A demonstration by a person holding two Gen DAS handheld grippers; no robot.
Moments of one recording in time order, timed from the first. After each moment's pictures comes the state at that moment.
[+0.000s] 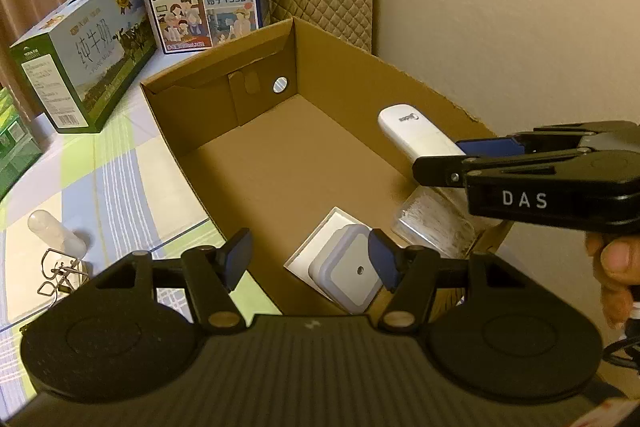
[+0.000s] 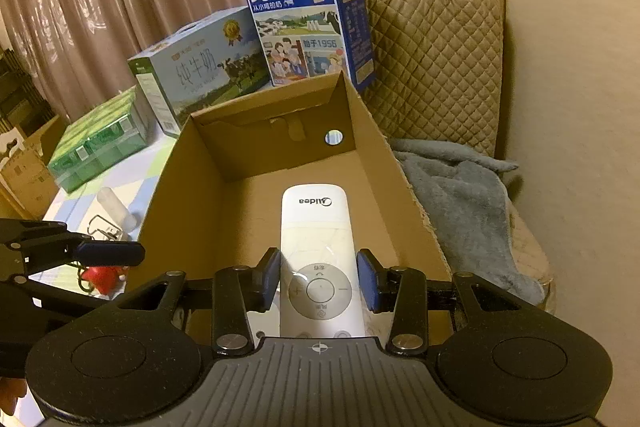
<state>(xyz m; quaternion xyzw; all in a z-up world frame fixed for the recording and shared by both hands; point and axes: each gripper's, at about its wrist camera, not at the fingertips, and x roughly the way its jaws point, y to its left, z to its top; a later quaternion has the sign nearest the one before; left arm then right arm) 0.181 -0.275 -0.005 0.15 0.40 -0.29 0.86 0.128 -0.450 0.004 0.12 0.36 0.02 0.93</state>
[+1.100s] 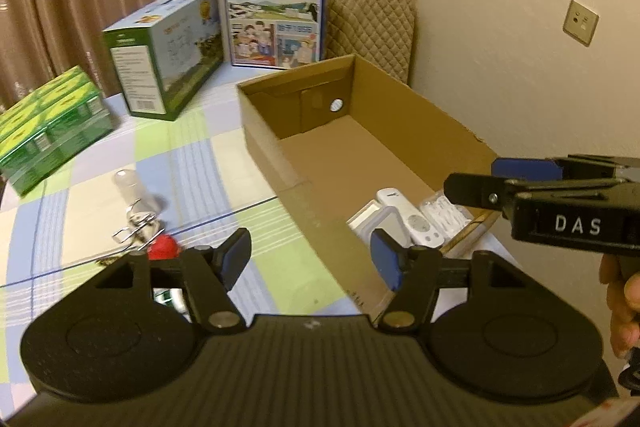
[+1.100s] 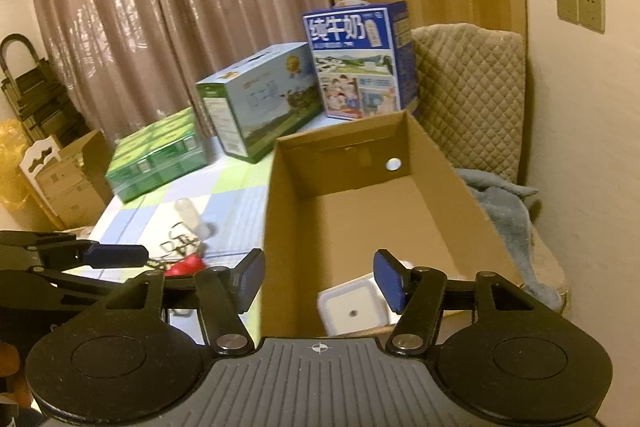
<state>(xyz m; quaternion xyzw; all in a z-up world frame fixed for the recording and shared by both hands) 0.121 -0.176 0.050 0.09 0.37 -0.24 0.89 0.062 -0.370 0.069 0.12 0.31 0.05 0.94</state>
